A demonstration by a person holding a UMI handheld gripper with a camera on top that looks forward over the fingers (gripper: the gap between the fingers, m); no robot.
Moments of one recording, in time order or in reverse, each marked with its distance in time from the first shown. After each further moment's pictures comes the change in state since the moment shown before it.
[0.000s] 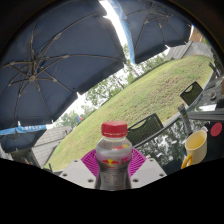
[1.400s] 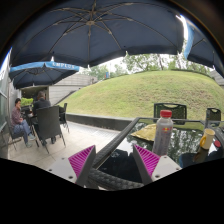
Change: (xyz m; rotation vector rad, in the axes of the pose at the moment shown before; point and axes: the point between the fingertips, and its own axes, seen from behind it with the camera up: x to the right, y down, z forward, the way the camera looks) arm -0.166 0.202 -0.178 -0.393 -0.235 -0.493
